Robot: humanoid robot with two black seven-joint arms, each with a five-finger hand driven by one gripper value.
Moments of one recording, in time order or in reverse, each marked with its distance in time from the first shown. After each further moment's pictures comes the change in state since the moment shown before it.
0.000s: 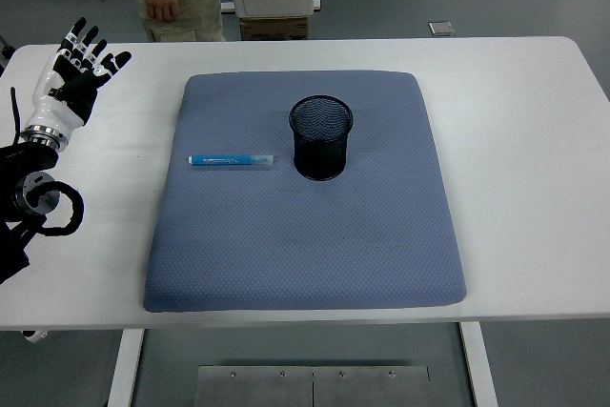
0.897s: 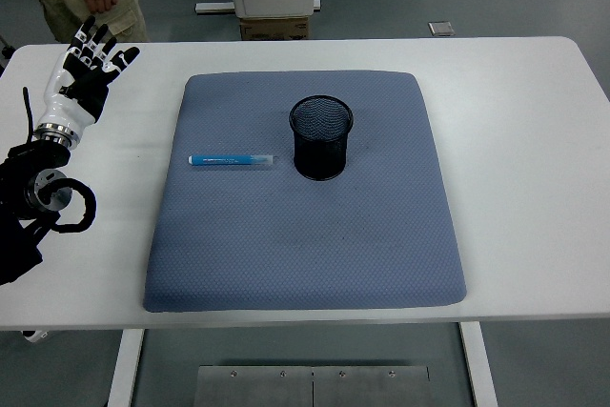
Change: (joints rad) left arm -0.008 -0.030 -0.020 -0.006 -0.020 -0.004 0.003; right arm 0.000 0.000 0.000 0.000 0.000 0.000 0.000
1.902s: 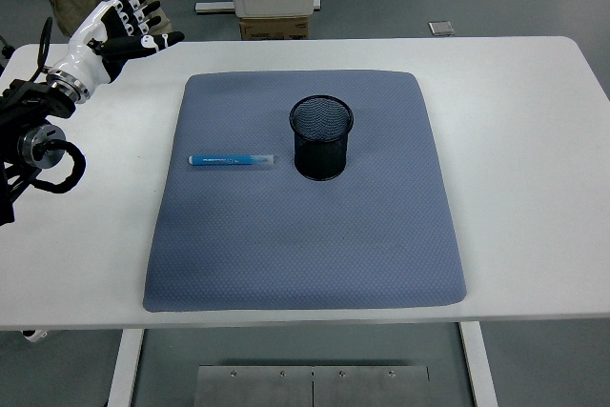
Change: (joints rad) left arm -0.275 0.065 0.507 -0.062 0.004 0.004 0.001; right arm 0.000 0.000 0.000 0.000 0.000 0.000 0.000
